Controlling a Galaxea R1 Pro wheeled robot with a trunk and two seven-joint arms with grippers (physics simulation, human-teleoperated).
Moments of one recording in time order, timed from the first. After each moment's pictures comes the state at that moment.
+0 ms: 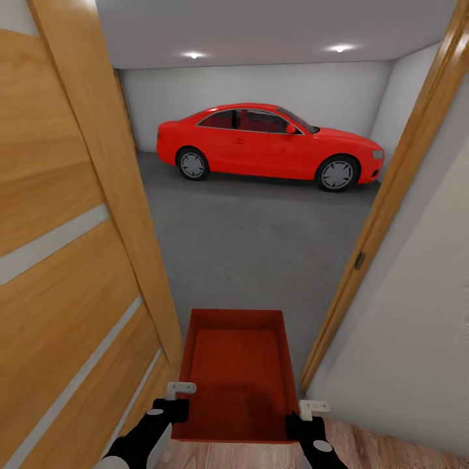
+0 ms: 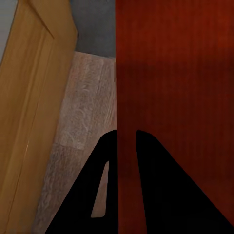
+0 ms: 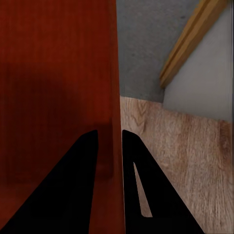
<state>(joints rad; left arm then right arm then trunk) -0.52 -0.11 0.00 -0.37 -0.05 0.12 0.09 -0.40 0.12 -0.07 -0.43 0.08 -0.07 -0.13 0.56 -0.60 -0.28</state>
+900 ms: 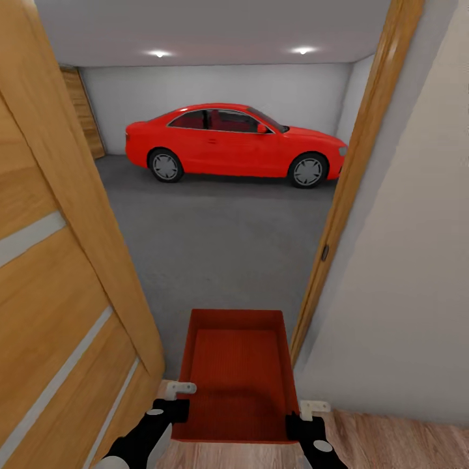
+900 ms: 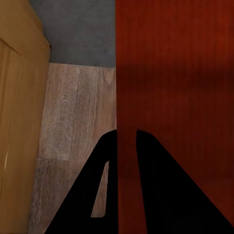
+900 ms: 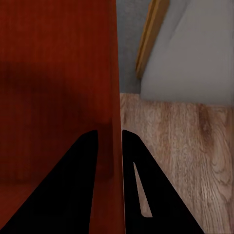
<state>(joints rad) -0.52 -0.11 0.00 -0.37 -0.05 0.12 0.09 -0.40 0.12 -0.07 -0.43 0.08 -0.06 -0.13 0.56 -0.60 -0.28</state>
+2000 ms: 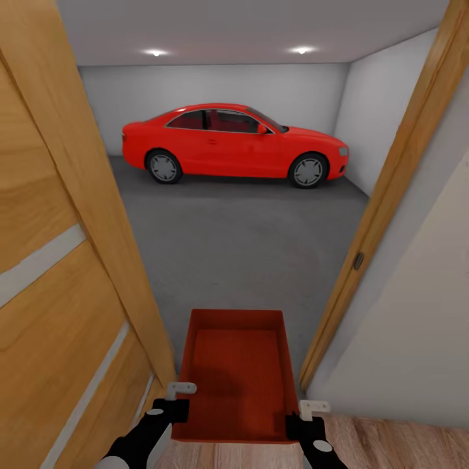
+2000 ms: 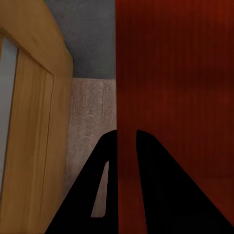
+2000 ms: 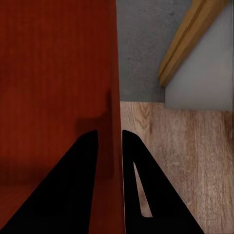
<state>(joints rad) -0.52 -0.11 0.00 -0.37 -0.05 0.12 0.09 -0.40 0.12 -0.07 -0.43 0.08 -0.06 -0.13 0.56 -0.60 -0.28</state>
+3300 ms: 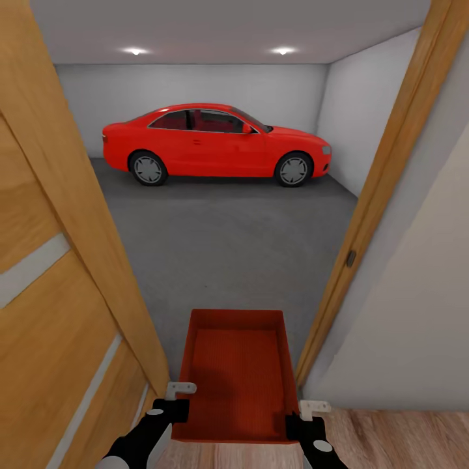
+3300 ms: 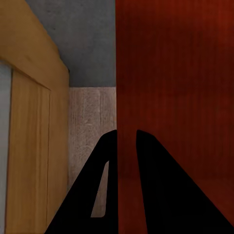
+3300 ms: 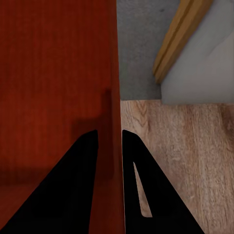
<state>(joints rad) -0.52 -0.11 0.00 -0.37 -0.05 0.13 0.09 -0.40 0.12 -0.07 -0.43 0.08 -0.06 -0.13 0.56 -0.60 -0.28</state>
